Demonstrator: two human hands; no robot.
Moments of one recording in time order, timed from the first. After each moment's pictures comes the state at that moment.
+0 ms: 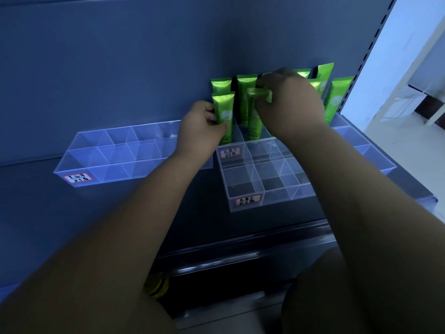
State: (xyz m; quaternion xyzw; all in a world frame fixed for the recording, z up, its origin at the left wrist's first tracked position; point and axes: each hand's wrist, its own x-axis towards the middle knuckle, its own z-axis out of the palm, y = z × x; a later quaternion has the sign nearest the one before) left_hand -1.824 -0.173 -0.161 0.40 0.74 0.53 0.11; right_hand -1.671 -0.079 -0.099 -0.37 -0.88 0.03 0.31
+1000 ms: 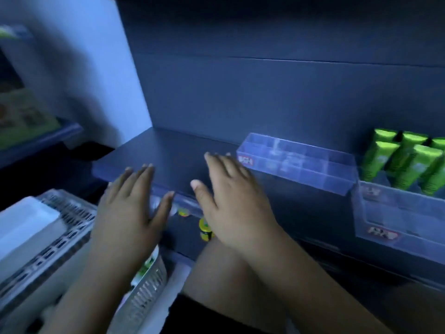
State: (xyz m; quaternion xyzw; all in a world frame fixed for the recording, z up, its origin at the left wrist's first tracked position) left_hand -1.790 -0.632 -0.135 0.20 0.92 0.19 -0.26; right_hand -1.742 -0.441 -0.105 0.01 -0.95 0.20 0.23
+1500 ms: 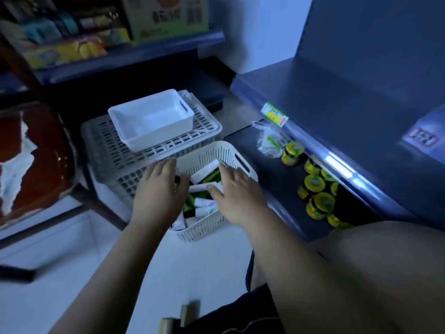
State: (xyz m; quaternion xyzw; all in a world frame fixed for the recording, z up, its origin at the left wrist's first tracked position) left_hand -1.719 -0.841 -0.252 -0.12 0.97 0.18 -0.11; right_hand -1.783 -0.662 -0.270 0.20 -0.96 0.16 -0.12
